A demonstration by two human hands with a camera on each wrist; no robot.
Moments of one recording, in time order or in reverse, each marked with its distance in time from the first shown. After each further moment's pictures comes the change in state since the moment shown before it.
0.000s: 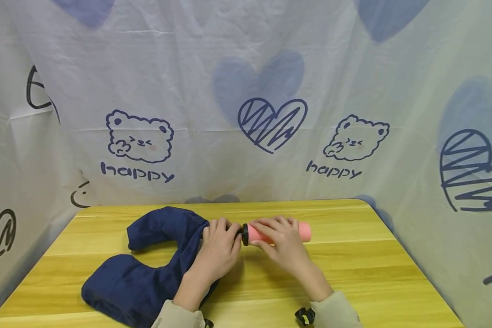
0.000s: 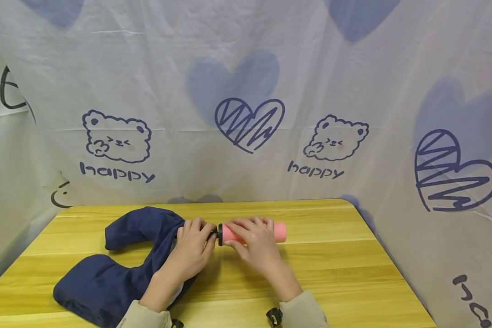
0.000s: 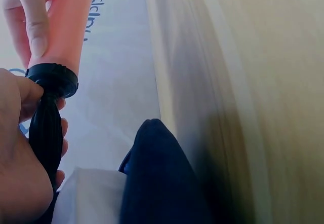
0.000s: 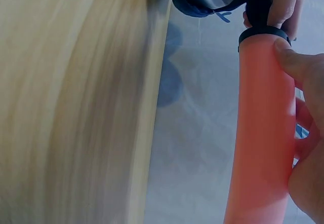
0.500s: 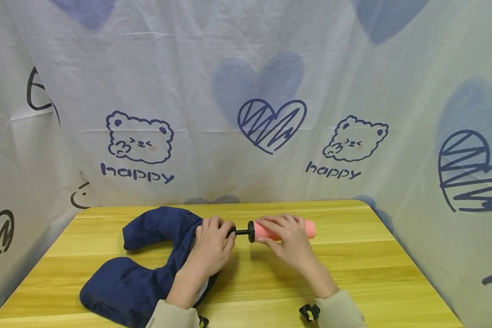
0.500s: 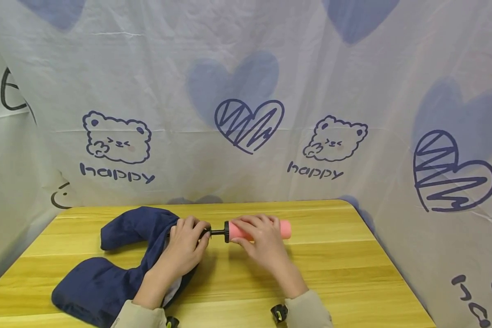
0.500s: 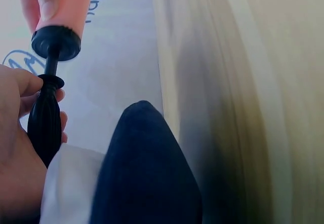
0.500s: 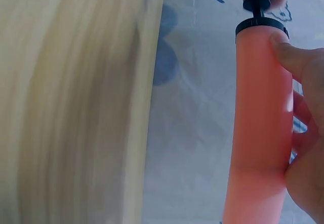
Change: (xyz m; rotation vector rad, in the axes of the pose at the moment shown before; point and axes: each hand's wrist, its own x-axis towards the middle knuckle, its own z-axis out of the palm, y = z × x) left_hand -0.001 -0.012 -0.011 -0.020 -0.003 -0.025; right_hand -0.001 0.012 -0.008 0.021 -0.012 0.060
